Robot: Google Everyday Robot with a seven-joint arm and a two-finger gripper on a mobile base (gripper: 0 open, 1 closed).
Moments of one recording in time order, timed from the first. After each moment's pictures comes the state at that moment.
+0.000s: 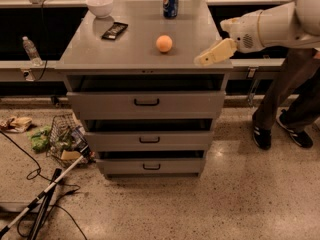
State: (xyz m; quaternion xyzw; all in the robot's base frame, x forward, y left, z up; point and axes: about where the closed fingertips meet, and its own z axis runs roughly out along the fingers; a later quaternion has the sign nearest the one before) arm 0.684 -0.140 0.936 -0.45 0.73 0.19 0.48
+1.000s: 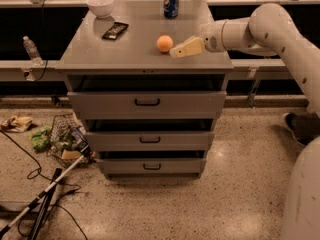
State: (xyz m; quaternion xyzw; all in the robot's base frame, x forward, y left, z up) arm 0.789 -0.099 0.894 -0.38 0.73 0.22 0.52
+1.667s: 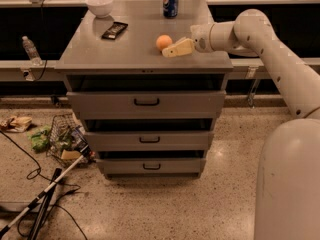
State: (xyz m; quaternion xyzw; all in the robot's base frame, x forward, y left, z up) arm 0.832 -0.078 0.868 -0.38 0.72 0.23 0.53
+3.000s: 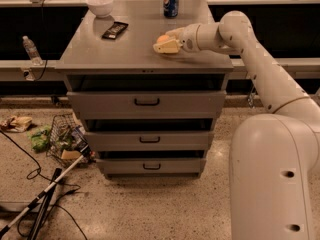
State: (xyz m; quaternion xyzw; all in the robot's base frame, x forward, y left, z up) arm 0.859 -0.028 0.851 -0.42 0.69 0.26 0.53
